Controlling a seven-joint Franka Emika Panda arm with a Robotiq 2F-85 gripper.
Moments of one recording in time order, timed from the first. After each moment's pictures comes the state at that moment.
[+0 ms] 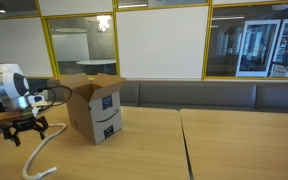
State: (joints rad) arm 0.41 0.51 0.27 -1.90 -0.26 2.30 0.25
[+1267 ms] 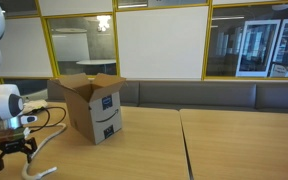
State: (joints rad) arm 0.46 0.65 0.28 -1.89 -0.17 2.31 0.21
